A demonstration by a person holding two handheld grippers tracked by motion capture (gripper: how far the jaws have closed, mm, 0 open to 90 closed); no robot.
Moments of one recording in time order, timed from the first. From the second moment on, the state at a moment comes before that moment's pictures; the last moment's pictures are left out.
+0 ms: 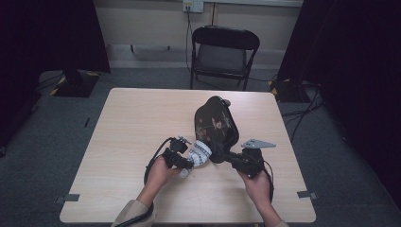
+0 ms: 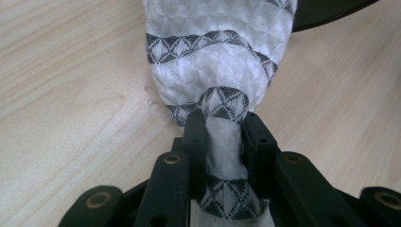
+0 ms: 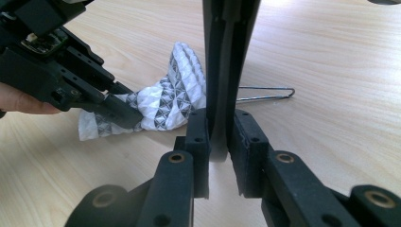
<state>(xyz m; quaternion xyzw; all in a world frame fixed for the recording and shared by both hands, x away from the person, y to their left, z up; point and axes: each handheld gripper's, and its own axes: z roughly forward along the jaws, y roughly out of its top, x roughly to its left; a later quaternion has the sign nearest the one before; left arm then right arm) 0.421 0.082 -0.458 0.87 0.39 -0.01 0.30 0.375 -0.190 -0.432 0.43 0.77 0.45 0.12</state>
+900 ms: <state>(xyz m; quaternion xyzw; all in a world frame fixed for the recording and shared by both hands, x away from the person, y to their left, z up) 0.418 0.048 -0.306 0.86 0.30 0.06 0.42 0.376 -0.189 -0.431 0.43 0.77 0.45 0.12</state>
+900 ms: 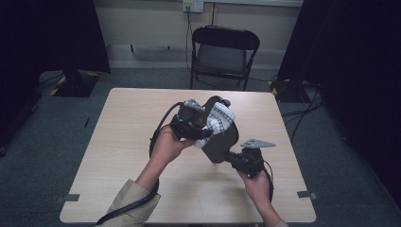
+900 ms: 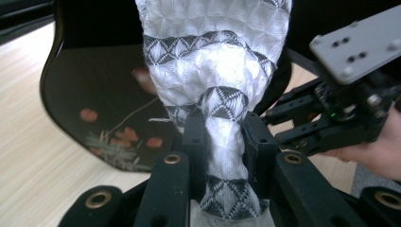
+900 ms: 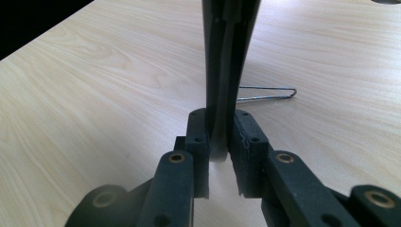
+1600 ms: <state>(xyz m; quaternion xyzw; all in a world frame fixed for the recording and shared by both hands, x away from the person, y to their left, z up) 0.421 0.047 -0.348 0.87 0.31 0.04 0.38 0.376 -0.188 -0.431 0.43 0.78 0.45 0.12</state>
